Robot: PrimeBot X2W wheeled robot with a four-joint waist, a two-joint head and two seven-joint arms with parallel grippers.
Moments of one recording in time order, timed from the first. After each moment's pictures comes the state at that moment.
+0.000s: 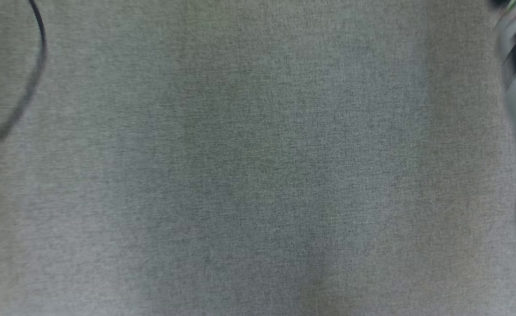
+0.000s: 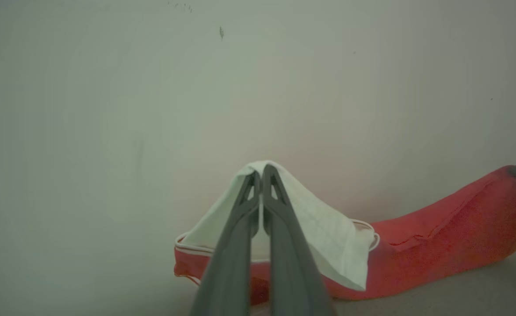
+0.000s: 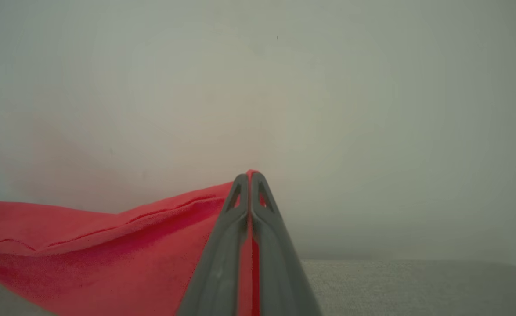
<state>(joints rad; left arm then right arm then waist) -1.48 0.50 -0.59 0.60 -0.78 -0.13 -0.26 -1.57 -0.17 0.05 1.10 0.11 0.13 -0.26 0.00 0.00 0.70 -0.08</state>
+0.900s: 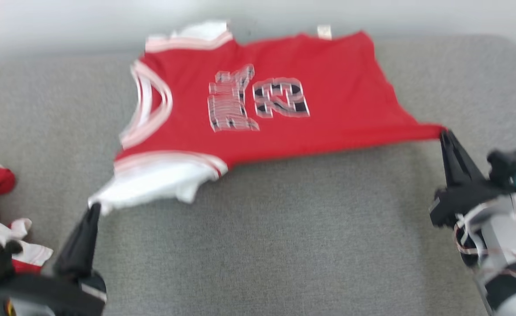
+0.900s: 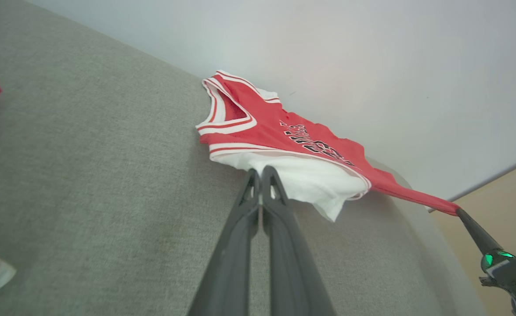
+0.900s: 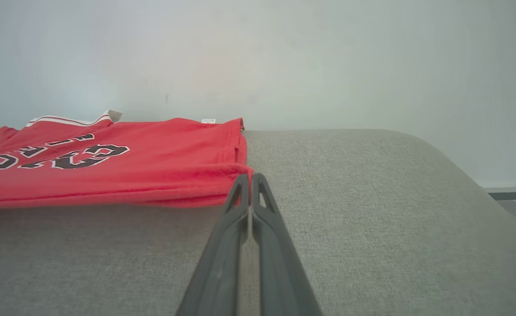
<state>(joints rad) -0.24 0.72 -0.53 -0.09 -1.29 0.11 -0.26 -0.60 -0.32 0.18 0.73 0.37 0.13 -0.26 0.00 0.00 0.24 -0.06</state>
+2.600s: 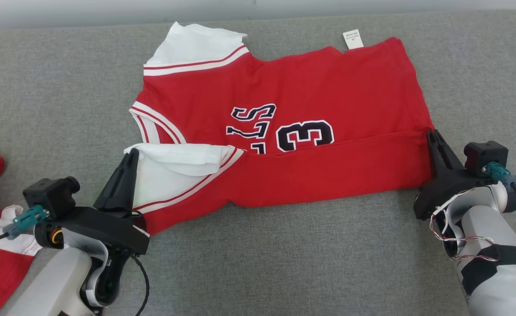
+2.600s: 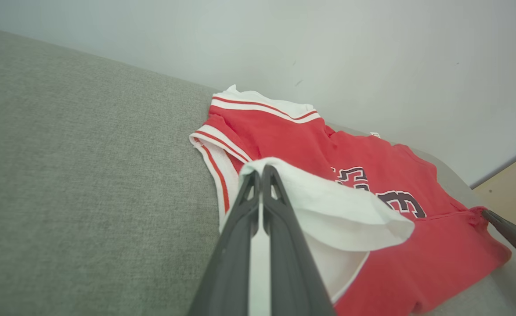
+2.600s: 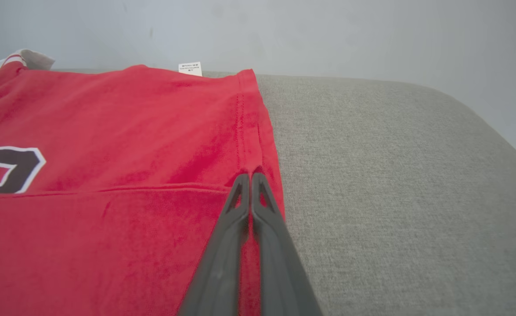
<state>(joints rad) -0.53 0.44 -0.55 0.34 -1.00 -0.03 -0.25 -0.68 -0.22 0.05 0.87 0.14 0.13 -0.23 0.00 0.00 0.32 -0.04</state>
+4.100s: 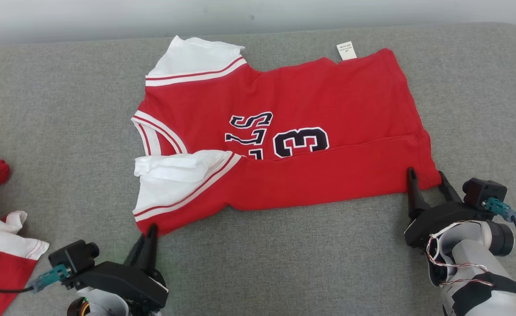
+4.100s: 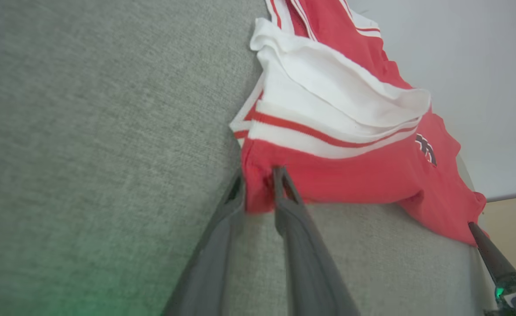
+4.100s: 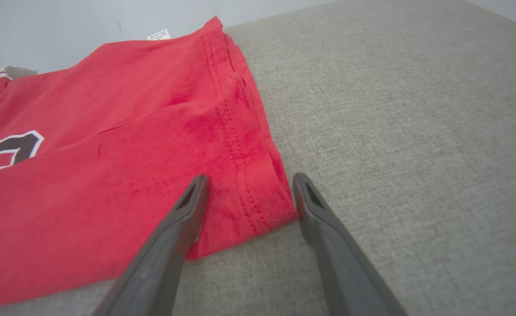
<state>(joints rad) -0.25 0.34 -0.45 0.20 -1.13 0.16 -0.08 -0.60 -0.17 0.05 0.96 0.37 0.13 -0.26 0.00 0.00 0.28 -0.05</state>
